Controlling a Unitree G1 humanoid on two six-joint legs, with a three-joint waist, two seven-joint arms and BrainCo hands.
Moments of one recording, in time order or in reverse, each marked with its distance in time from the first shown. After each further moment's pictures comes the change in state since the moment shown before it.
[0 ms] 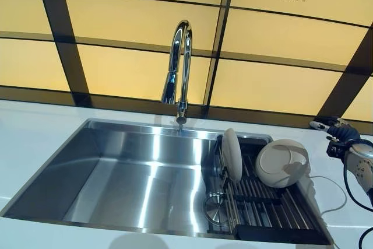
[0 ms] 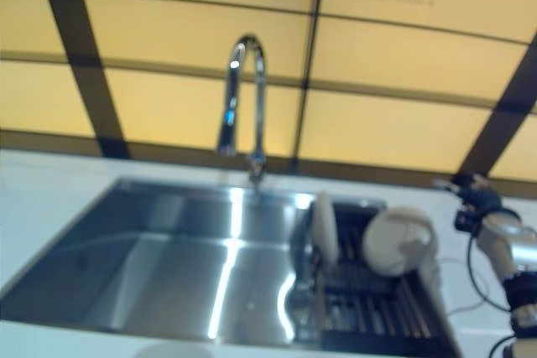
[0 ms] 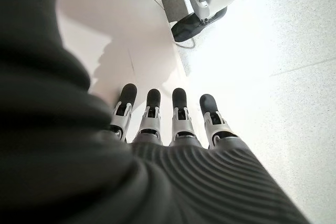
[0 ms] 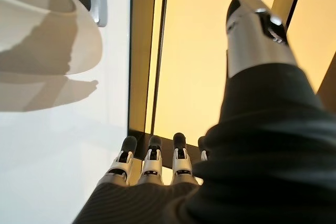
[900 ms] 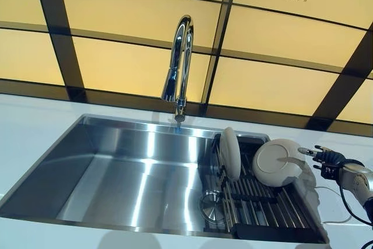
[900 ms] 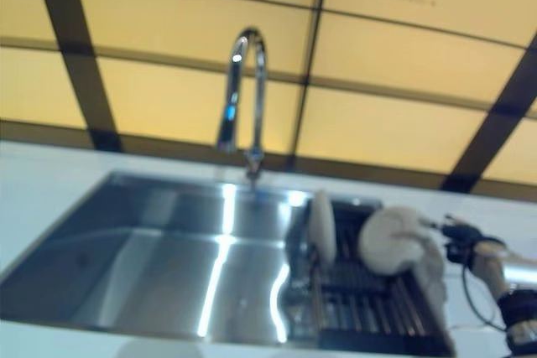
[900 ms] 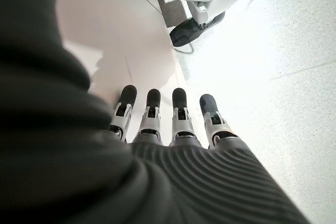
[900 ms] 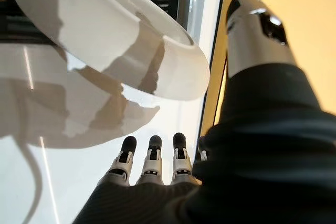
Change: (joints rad) left arm -0.001 0.012 0.001 -0.002 0.001 0.004 0.000; right arm 0.067 0.056 0.012 0.011 -0.040 0.159 0.130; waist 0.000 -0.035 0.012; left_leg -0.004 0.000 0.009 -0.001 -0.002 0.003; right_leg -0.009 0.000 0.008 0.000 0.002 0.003
